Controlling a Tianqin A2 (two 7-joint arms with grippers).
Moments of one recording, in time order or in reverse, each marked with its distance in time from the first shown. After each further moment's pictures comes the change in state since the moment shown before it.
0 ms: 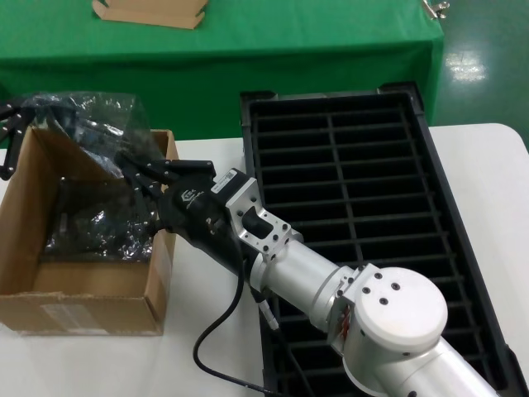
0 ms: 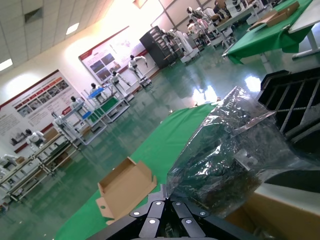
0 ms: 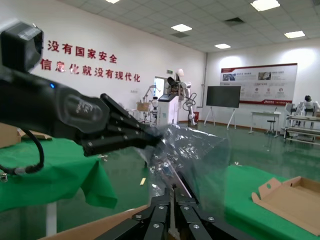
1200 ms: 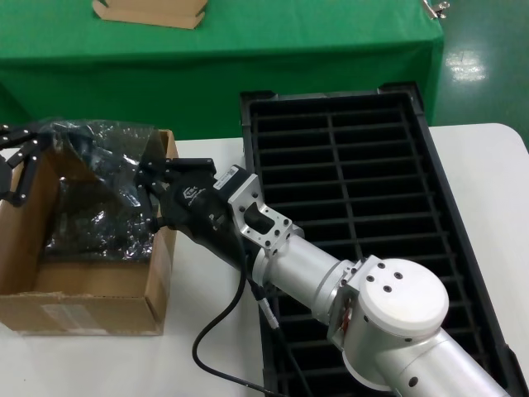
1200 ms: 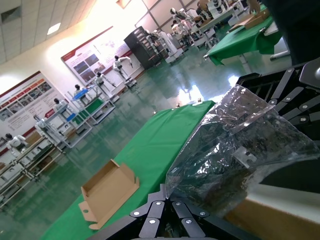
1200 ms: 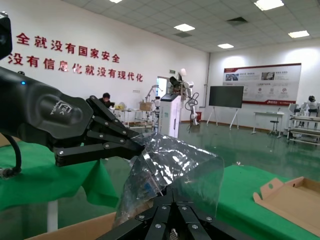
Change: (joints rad) left arm 0.112 -0.042 -0.013 -0.115 0.000 -0.003 -0.032; right arm 0.039 0.000 -0.008 -0.073 0.108 -0.025 -0.097
